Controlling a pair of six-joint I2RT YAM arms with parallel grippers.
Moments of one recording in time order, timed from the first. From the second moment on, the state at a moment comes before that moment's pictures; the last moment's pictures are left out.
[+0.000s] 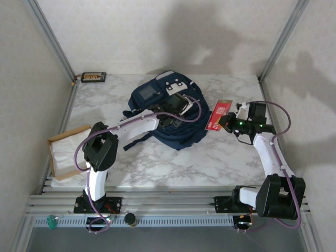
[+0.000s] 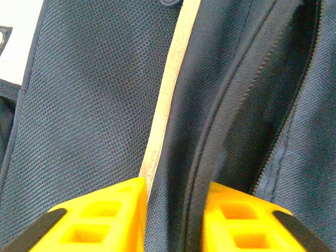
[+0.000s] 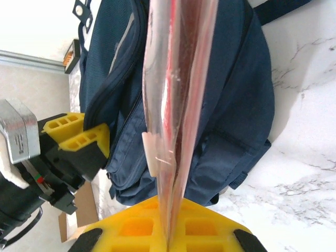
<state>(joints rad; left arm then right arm) -0.76 1.98 1.61 -0.50 -0.28 0.13 -0.05 1.22 0.88 -0.52 -0.71 0.53</state>
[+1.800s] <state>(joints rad) -0.85 2.04 1.99 -0.65 -0.20 -0.54 0.33 1.37 0.81 0.04 -0.34 1.01</state>
